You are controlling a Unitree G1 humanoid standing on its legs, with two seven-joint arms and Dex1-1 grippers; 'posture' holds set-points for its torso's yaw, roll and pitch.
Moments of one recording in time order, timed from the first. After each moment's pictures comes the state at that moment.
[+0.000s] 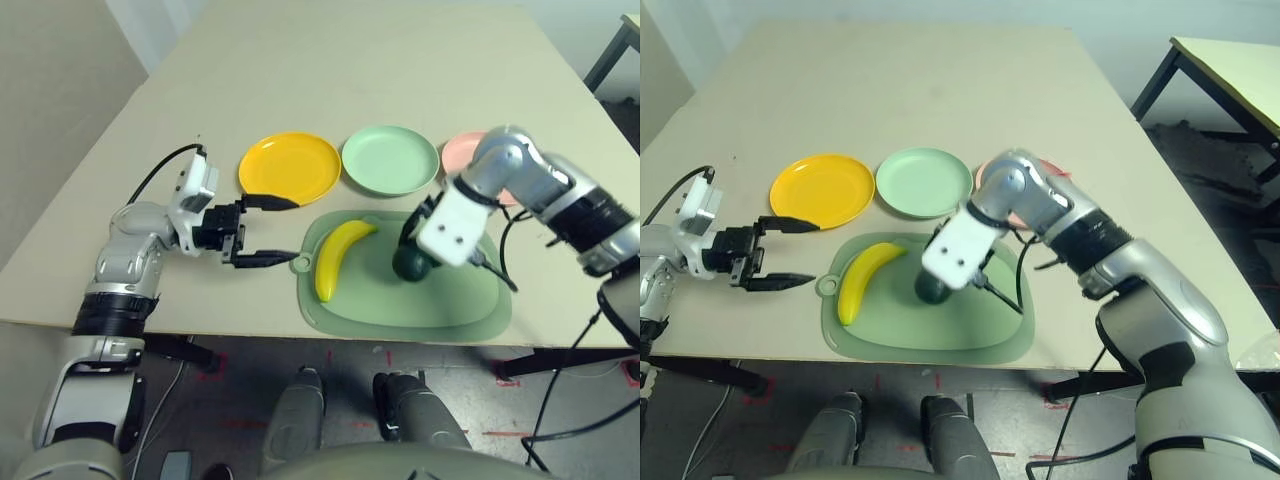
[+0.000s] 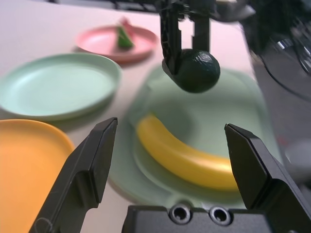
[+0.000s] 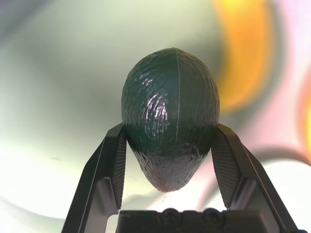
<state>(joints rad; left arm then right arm) -0.47 0.66 0.07 0.27 -0.49 0.10 -1.39 -1.23 -0.62 0.75 0.64 0.01 -0.53 1.60</state>
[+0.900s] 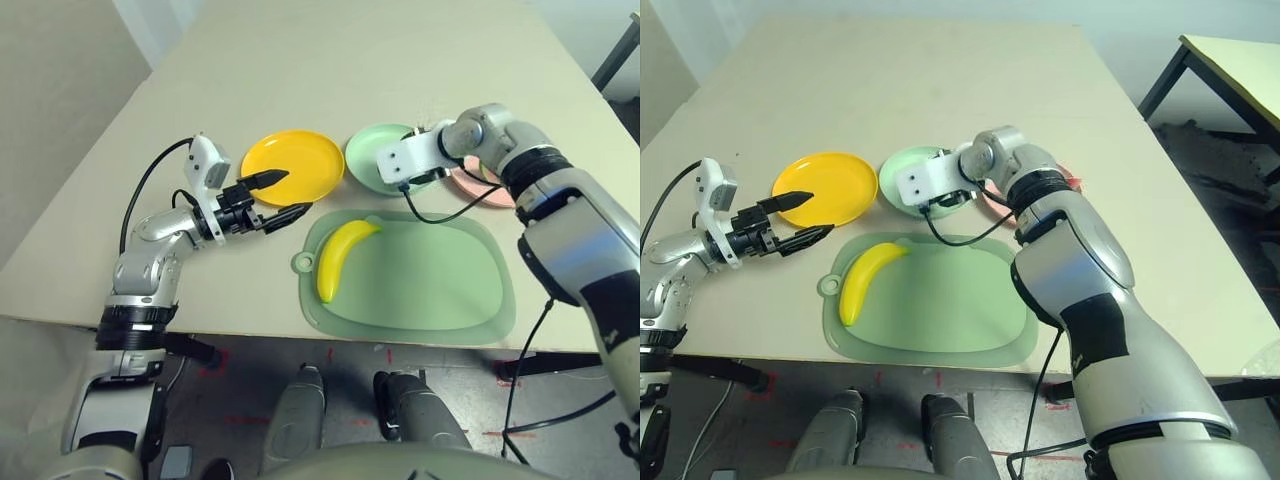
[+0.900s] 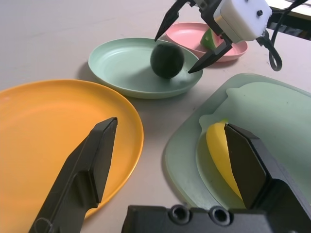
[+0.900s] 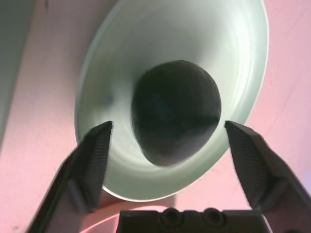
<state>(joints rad) -0.43 0.59 0.09 0.16 -0.44 0.25 -1.03 -1.41 -0.37 0.69 1.34 -0.60 -0.51 0.81</state>
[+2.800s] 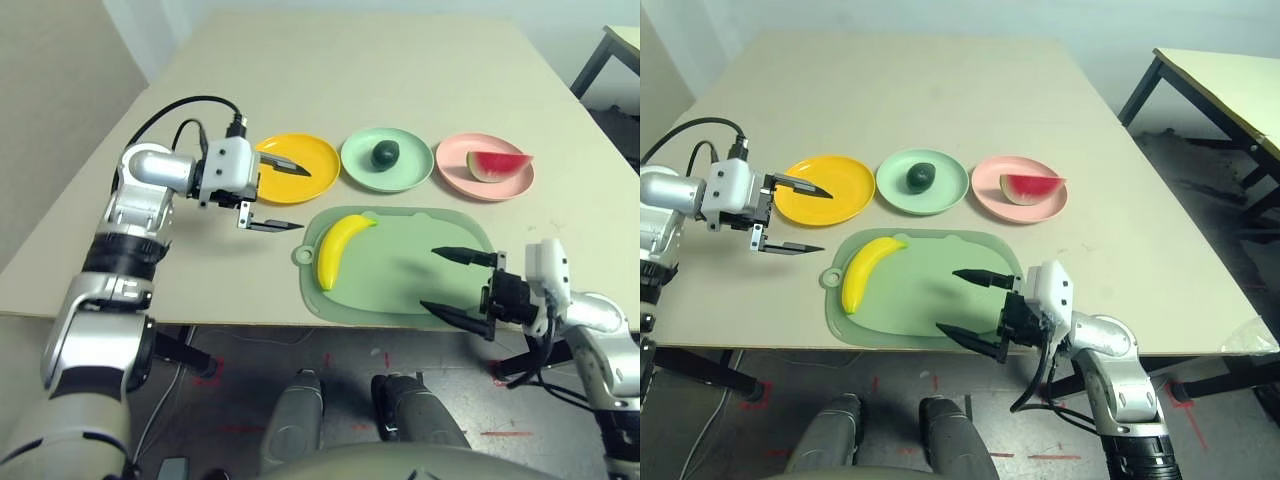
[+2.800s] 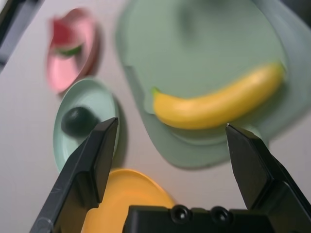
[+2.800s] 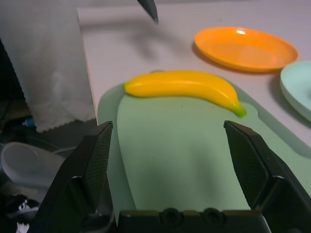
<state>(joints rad) -1.02 0.74 -0.42 0.65 -0.16 -0.90 -1.60 0.02 -0.50 -0.09 -0.19 0.43 0.02 1.21</state>
